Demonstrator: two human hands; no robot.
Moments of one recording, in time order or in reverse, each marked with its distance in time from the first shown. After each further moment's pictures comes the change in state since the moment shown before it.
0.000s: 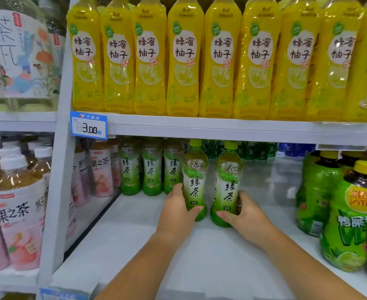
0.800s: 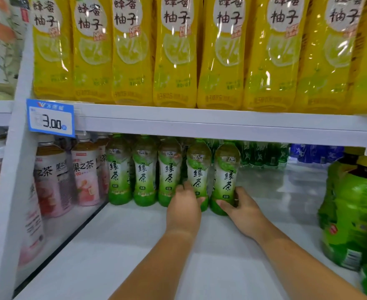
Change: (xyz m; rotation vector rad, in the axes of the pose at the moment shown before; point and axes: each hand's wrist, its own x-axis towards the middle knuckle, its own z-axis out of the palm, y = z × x) left_hand 0.074 -0.003 0.054 0.516 0.135 0.010; right_hand 0.101 0.036 0.024 0.070 0.046 -0.036
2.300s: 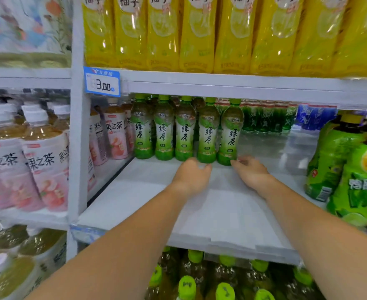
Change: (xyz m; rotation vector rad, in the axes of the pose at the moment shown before) left_hand -0.075 -0.008 -0.078 -0.467 -0.347 -0.221; right_hand -0.063 -0.043 -0.016 -0.159 0.022 0.144
